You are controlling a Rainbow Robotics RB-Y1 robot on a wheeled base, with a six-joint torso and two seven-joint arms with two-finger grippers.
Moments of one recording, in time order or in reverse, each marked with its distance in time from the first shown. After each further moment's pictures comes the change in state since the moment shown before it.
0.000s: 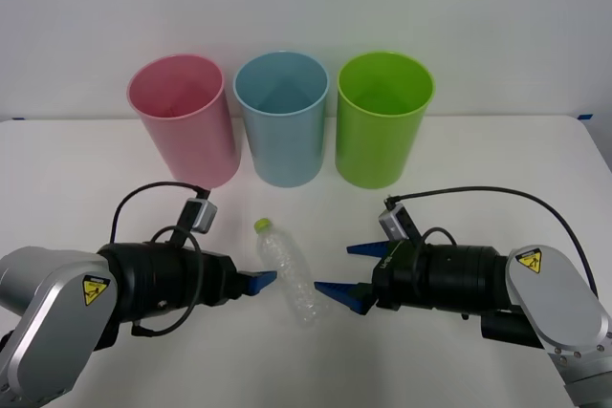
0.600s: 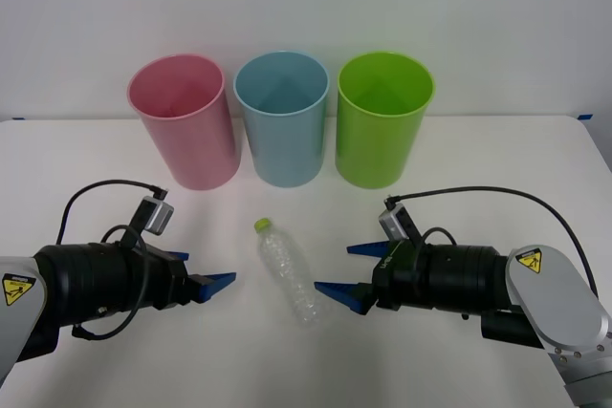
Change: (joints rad) right arm 0.000 0.000 0.000 0.000 0.000 0.000 0.000; left arm 0.065 0.122 0.133 0.000 0.197 0.031 -0.230
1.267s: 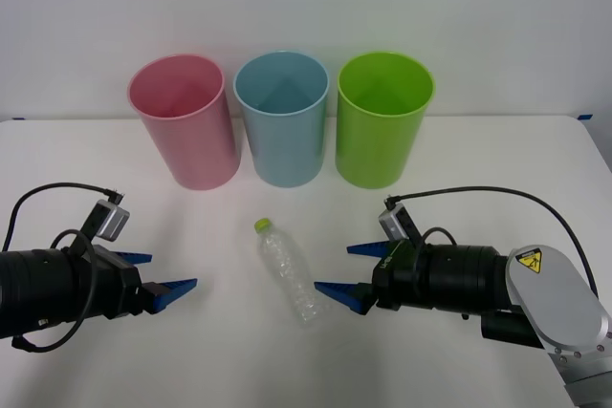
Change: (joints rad) right arm 0.000 0.000 0.000 0.000 0.000 0.000 0.000; left arm 0.081 0.013 0.179 -0.029 0.109 -0.084 -0.166
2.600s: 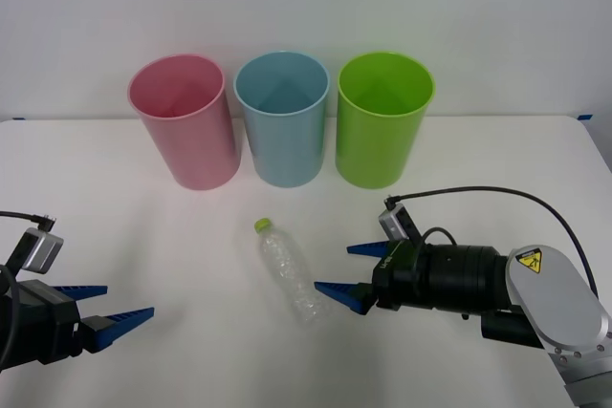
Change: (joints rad) right arm 0.000 0.000 0.000 0.000 0.000 0.000 0.000; left arm 0.202 -0.001 0.219 -0.133 0.177 -0.094 0.002
